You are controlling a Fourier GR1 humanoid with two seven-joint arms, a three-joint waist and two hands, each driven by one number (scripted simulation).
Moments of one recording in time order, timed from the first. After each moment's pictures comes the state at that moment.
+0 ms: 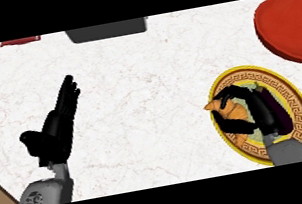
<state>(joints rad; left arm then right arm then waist) -0.13 0.08 -0.07 -1.56 -0.03 0.09 0.09 -0.12 -0.12 0.07 -1.28 0.34 -0.06 -0.18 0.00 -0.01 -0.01</state>
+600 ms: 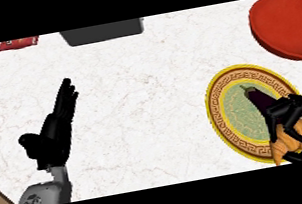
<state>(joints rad) -0.11 0.08 -0.06 -1.56 -0.03 0.09 0.09 -0.07 -0.62 0.19 -1.45 0.18 0.55 -0.70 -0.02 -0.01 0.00</state>
